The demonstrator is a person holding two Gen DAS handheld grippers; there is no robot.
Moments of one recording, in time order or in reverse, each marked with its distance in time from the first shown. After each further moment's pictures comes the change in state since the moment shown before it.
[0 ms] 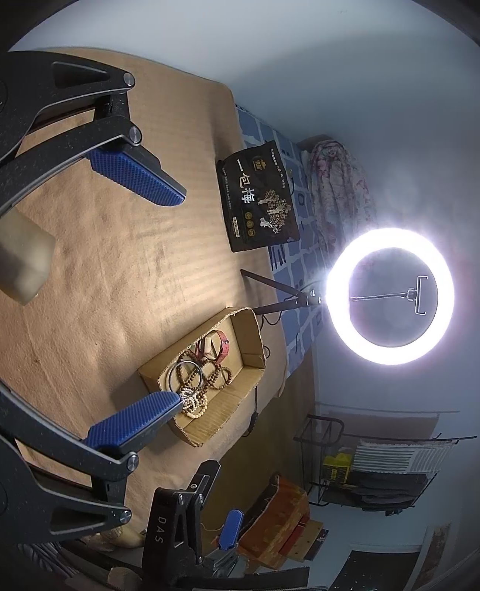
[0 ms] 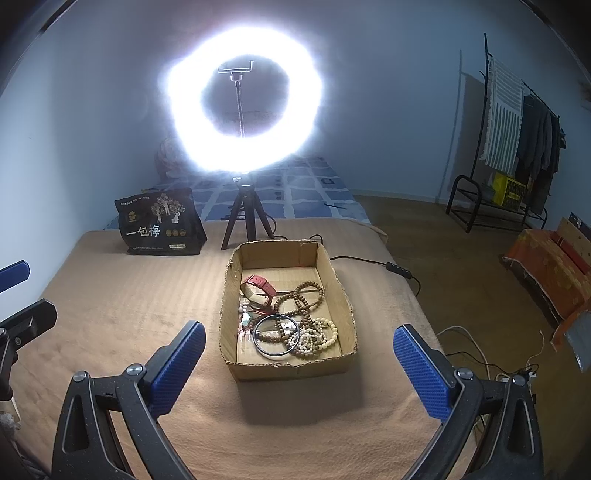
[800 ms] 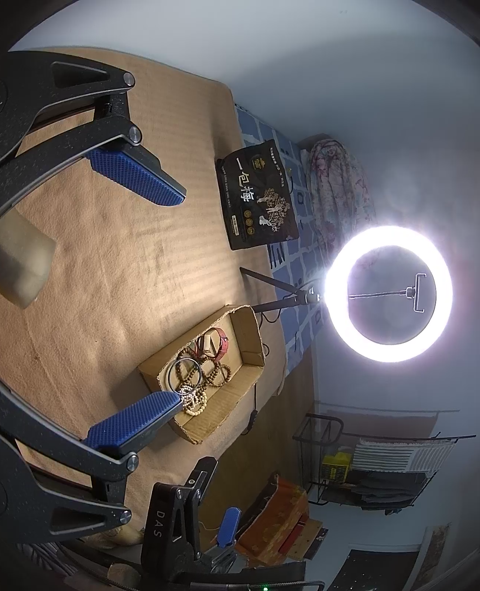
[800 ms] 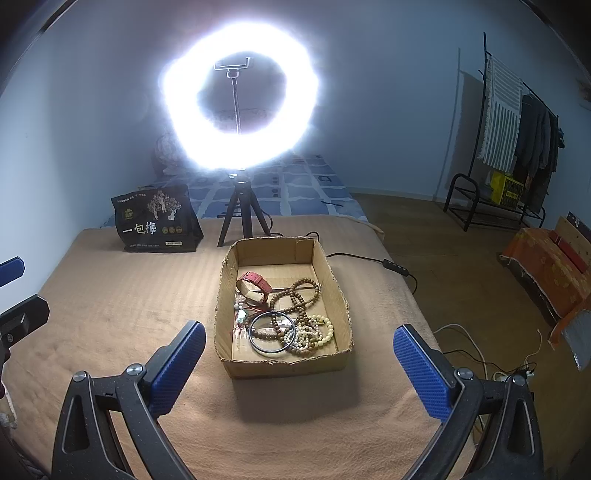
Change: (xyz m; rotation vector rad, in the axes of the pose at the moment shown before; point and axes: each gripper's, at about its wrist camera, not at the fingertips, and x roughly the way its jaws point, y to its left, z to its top) left arm 0.001 -0.001 0.000 -0.002 0.004 -0.001; right arm 0.001 -0.003 -0.003 0.003 0.007 -0.008
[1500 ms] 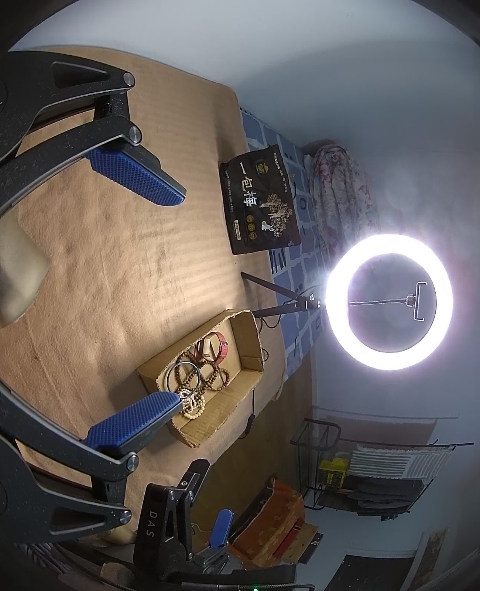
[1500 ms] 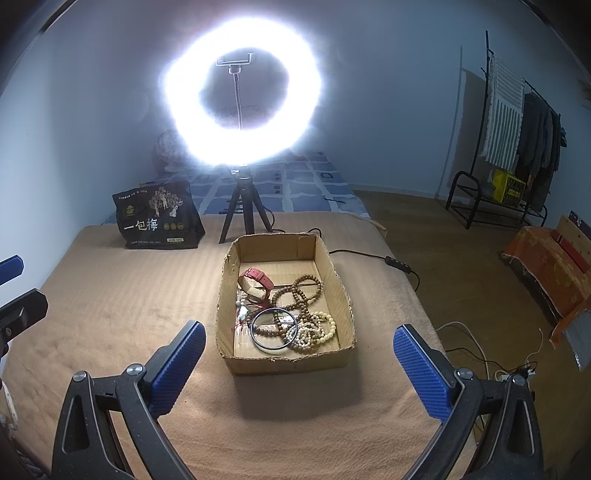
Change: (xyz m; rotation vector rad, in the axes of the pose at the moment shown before) left arm -0.003 0.001 0.000 -0.017 -0.006 0.013; right arm 0.002 0.001 -0.004 -0.005 0.012 0.008
